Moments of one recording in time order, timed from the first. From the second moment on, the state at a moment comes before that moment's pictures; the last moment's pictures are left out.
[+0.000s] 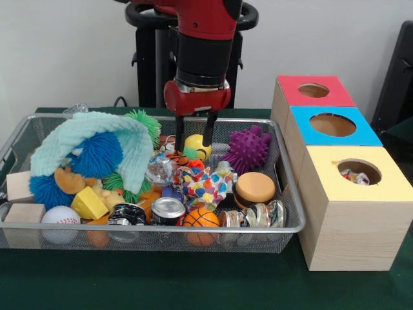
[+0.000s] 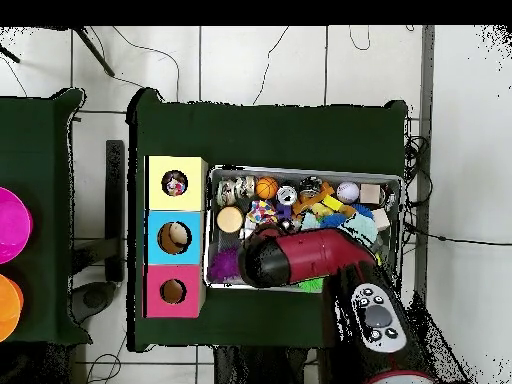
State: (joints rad) arm -0.38 -0.69 0.17 1.78 -0.53 0.37 1.38
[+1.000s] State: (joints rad) arm -0.28 -0.53 0.07 1.62 -0.46 0.30 1.40
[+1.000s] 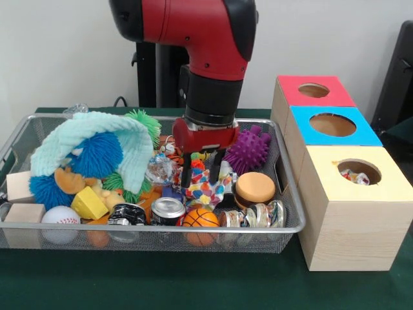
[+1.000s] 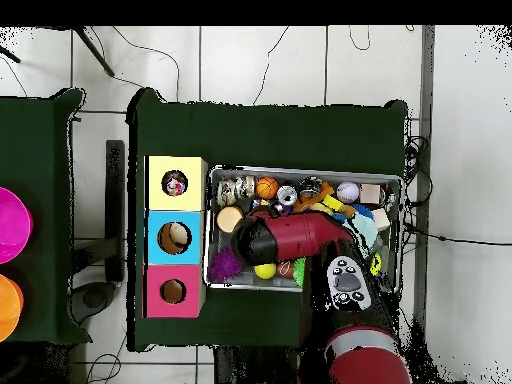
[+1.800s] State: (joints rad) arm -0.29 -0.46 0.06 1.57 -0.45 0.30 1.40
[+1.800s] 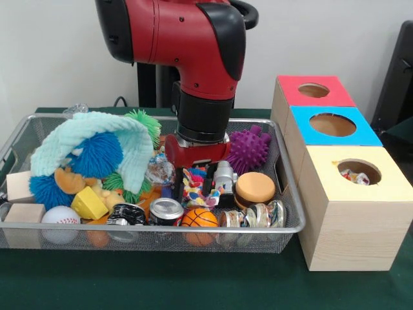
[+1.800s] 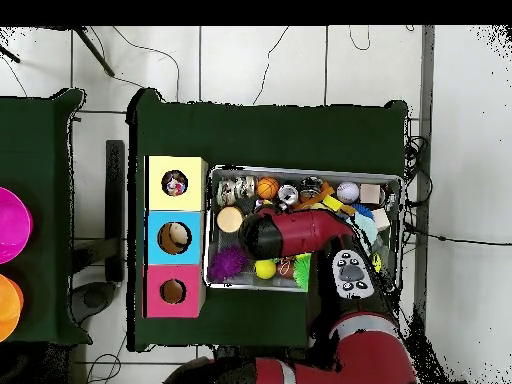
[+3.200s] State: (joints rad) arm -0.33 -0.59 0.07 1.66 -0.36 0.34 1.40
